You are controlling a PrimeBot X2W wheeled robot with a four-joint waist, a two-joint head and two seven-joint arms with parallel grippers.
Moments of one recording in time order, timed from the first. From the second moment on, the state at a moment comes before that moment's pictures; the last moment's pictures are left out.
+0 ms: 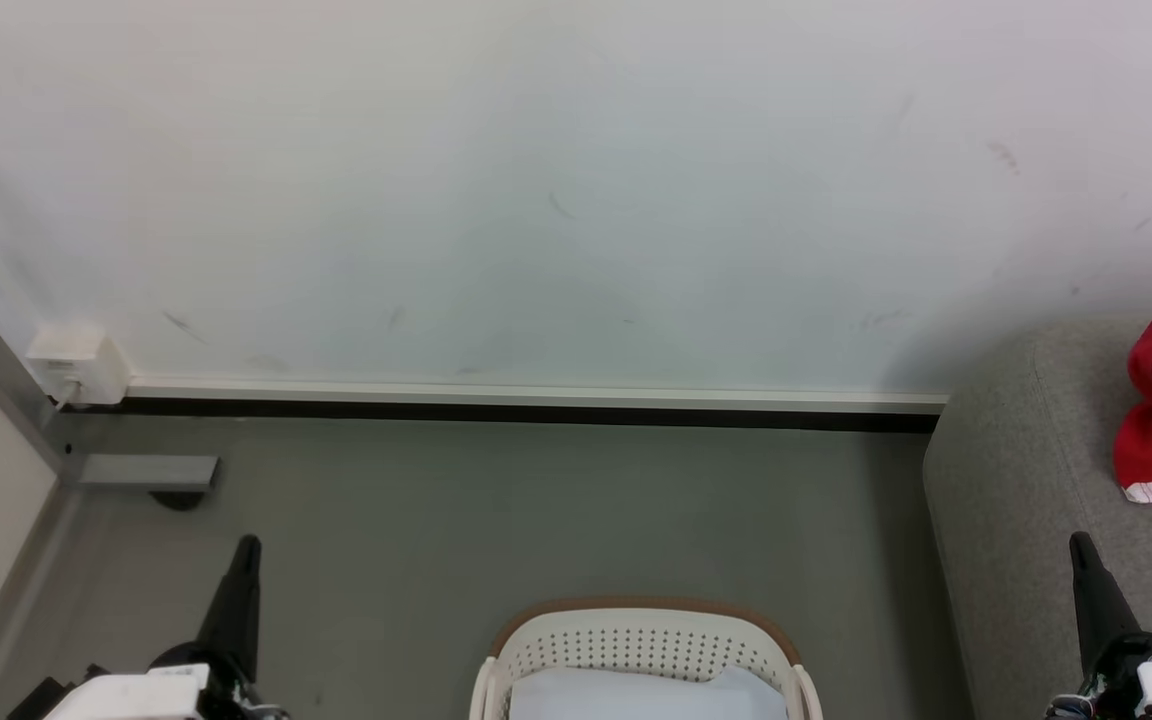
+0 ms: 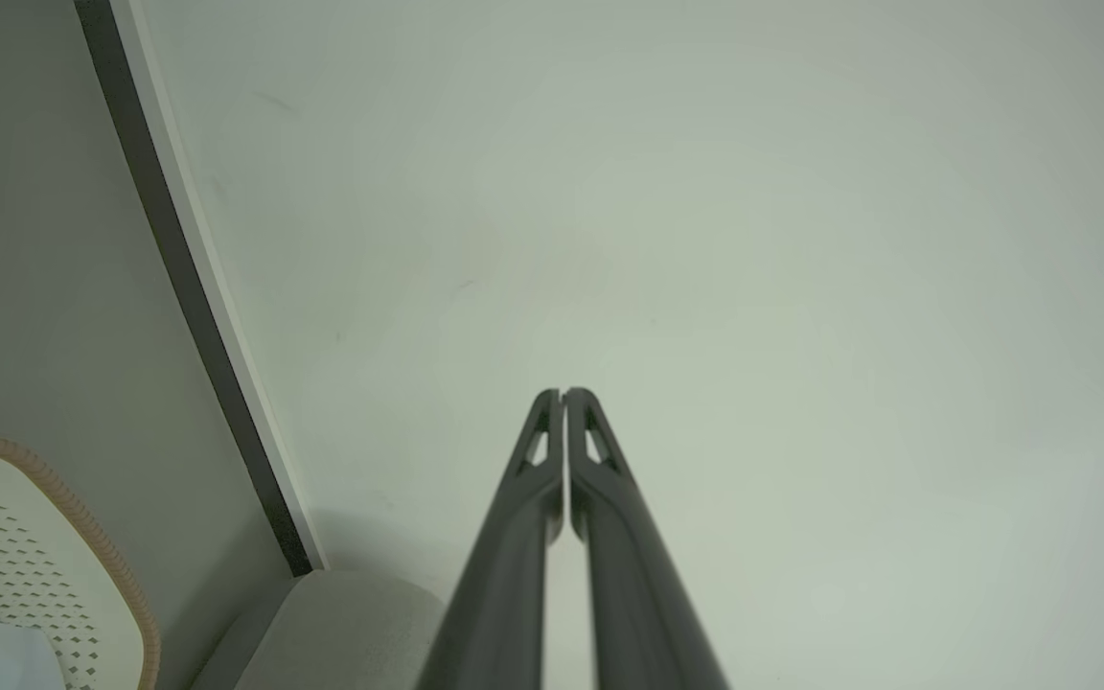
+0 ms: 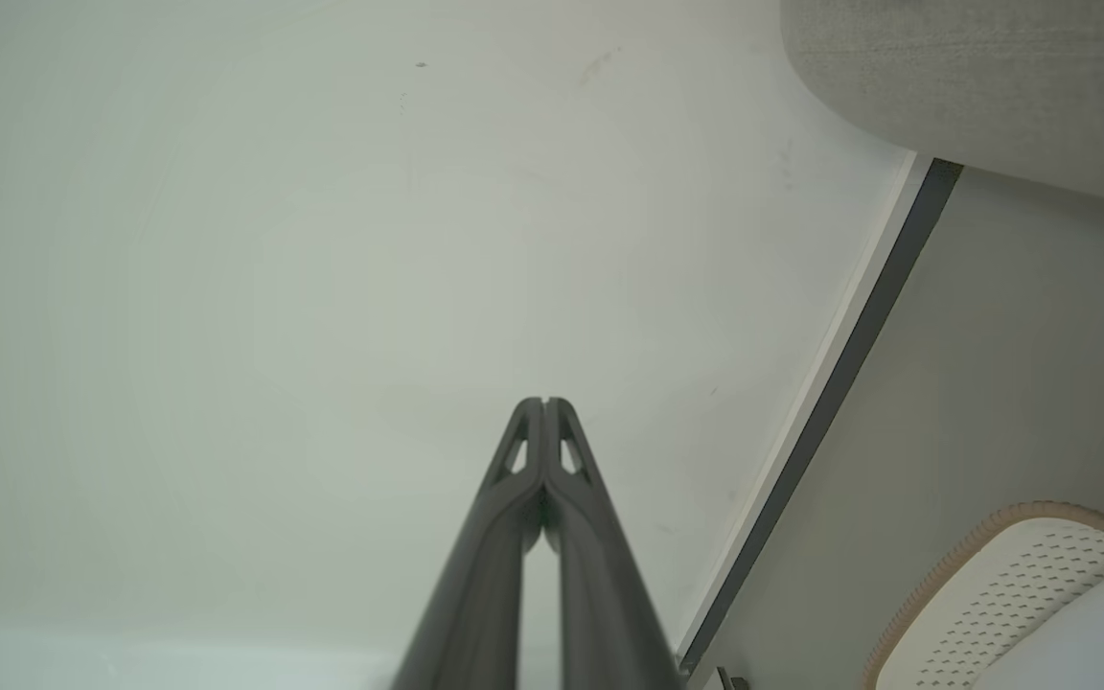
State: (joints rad) left arm -0.10 0.05 0.11 0.25 -1.59 -0.13 0.11; right arm -0.10 -0.05 -0.11 0.24 1.58 0.13 0.11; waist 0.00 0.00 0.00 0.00
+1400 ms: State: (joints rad) left arm -0.11 0.05 0.11 0.25 -1.61 -0.13 0.11; right arm -0.10 -0.05 -0.11 0.24 1.61 0.13 0.11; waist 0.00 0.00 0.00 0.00
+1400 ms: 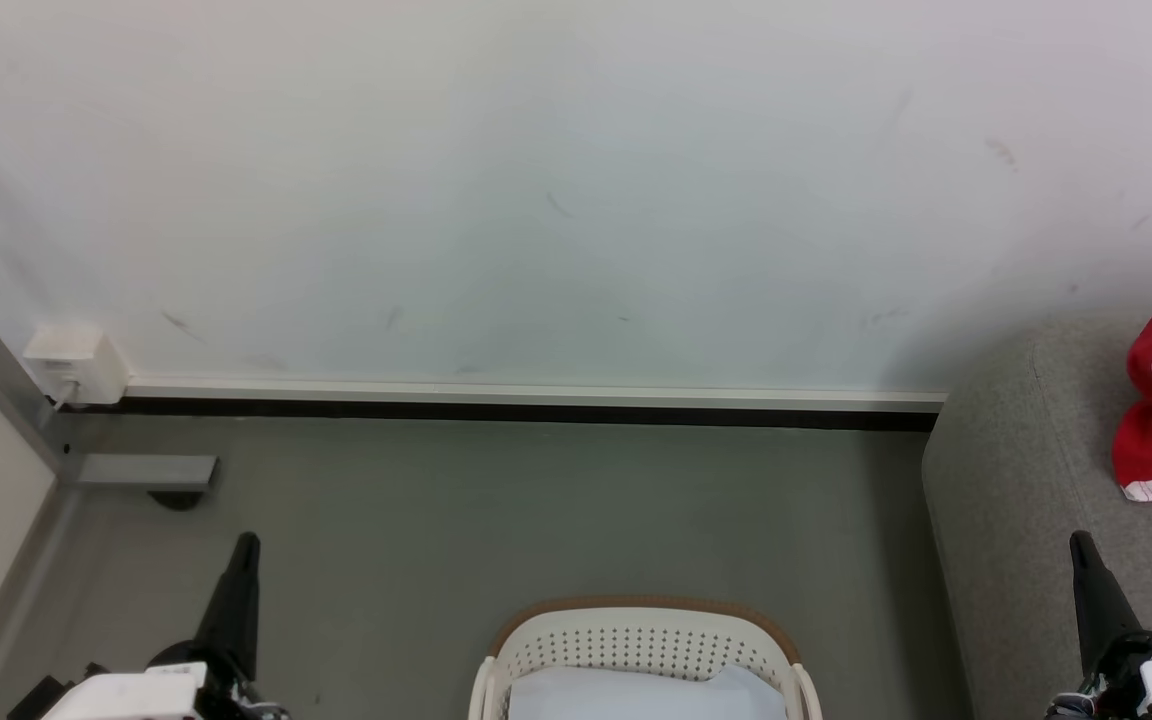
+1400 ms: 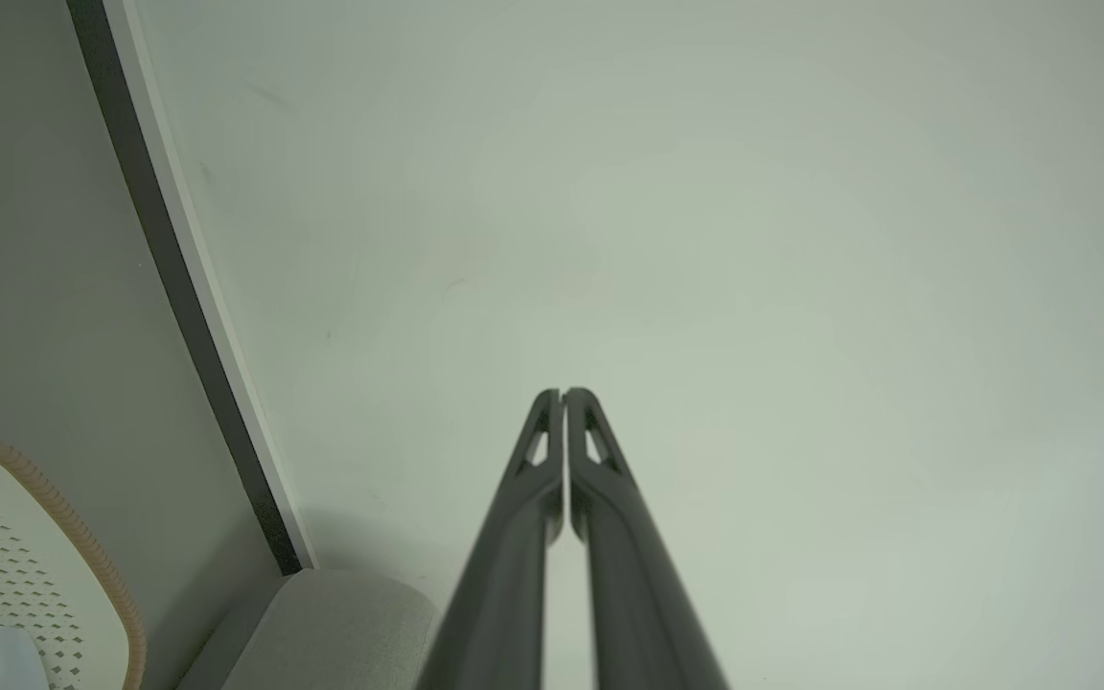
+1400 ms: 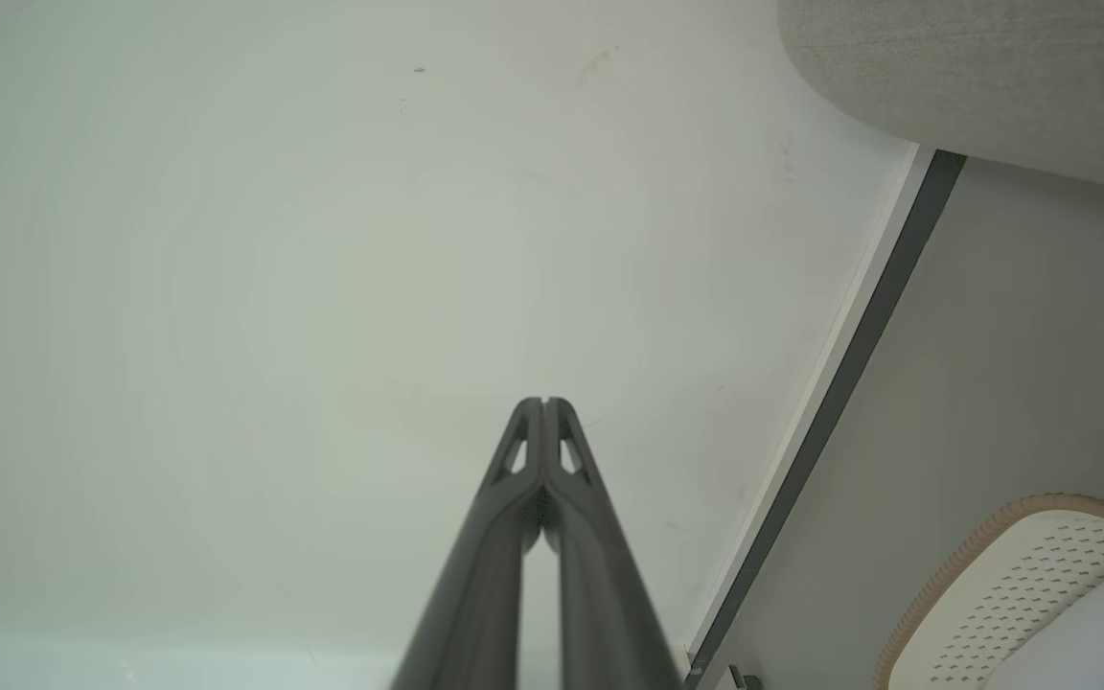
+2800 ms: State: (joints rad) left arm -0.11 0.05 0.11 0.25 -1.61 -0.13 0.11; right arm -0.10 -0.05 -0.11 0.24 1.61 0.13 0.11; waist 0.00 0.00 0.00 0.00
